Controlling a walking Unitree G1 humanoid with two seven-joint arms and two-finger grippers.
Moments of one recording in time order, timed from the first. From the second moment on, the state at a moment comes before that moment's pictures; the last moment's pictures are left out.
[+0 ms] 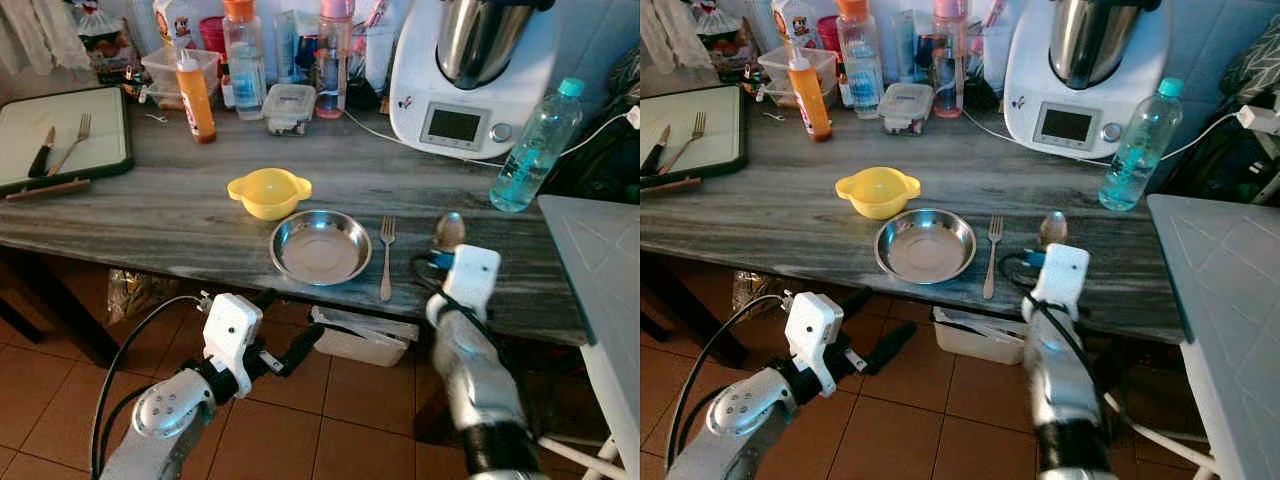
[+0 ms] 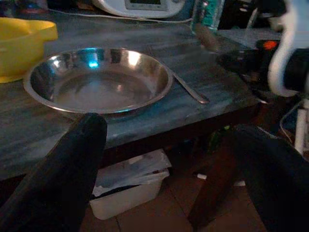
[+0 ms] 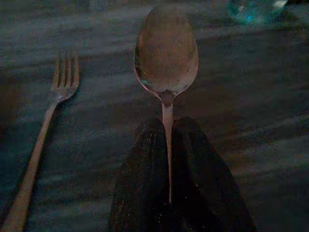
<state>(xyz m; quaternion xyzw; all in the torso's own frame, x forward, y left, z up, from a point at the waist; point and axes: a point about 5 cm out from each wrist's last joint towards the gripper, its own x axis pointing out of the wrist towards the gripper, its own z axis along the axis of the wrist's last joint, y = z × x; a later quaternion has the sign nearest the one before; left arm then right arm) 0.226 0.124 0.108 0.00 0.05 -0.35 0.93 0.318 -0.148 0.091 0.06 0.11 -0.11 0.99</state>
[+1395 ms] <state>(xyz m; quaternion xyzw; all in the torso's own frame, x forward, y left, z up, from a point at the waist) 0.222 0.117 0.113 -0.03 0.07 -0.41 0.91 0.350 -0.128 0.088 0.09 0.14 -0.09 0.98</state>
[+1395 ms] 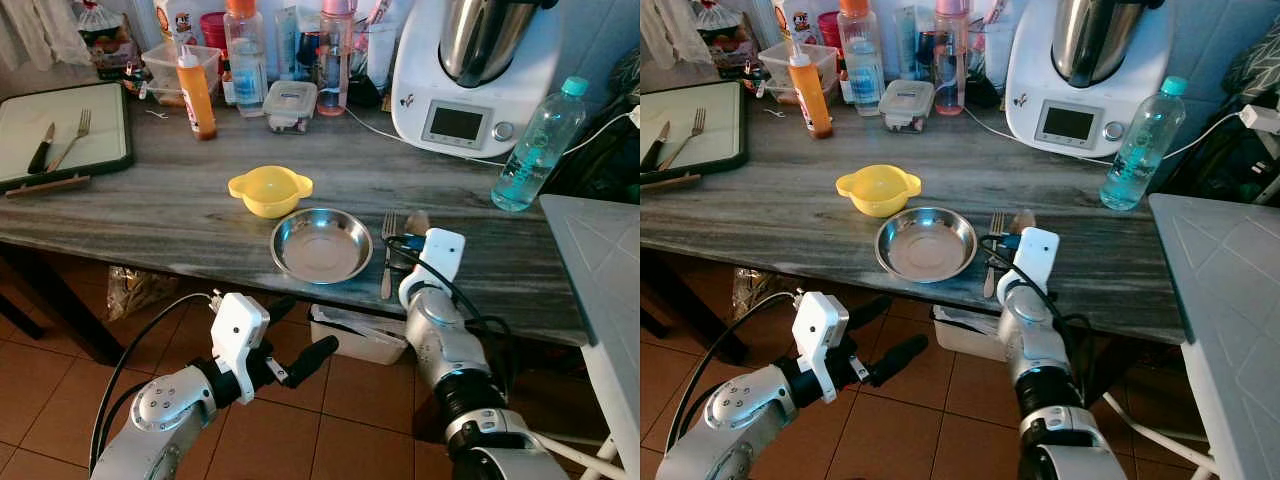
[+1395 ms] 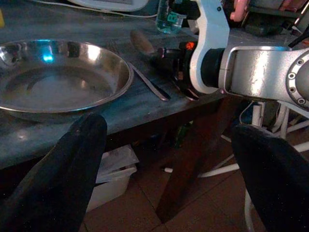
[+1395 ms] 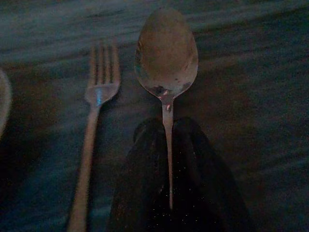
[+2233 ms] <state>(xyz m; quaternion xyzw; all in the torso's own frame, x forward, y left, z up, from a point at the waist) 0.221 0.115 0.114 -0.04 0.08 -0.41 0.91 0.360 -0.132 0.087 0.08 0.16 -0.08 0.98</state>
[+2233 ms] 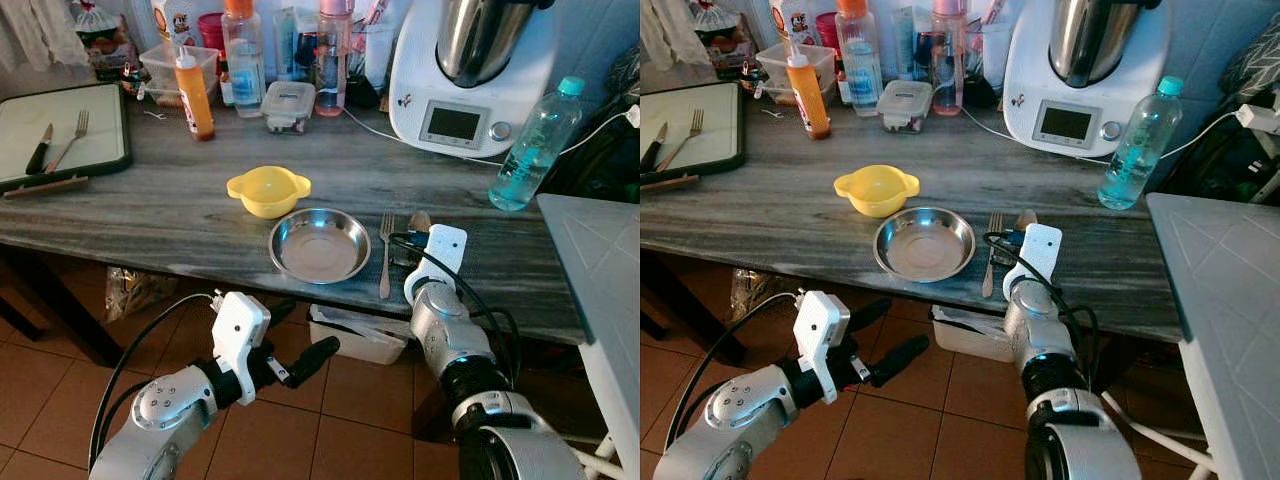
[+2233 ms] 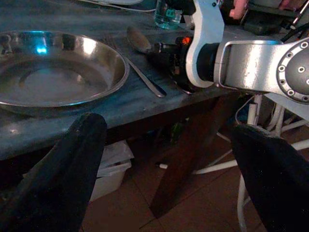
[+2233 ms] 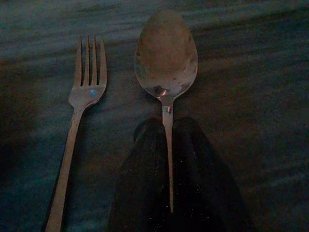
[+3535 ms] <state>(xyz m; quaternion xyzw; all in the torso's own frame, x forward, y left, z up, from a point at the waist) 0.221 0.115 0.116 -0.05 0.08 -0.41 0.91 0.364 -0.130 0.086 0.08 0.15 -0.06 0.98</state>
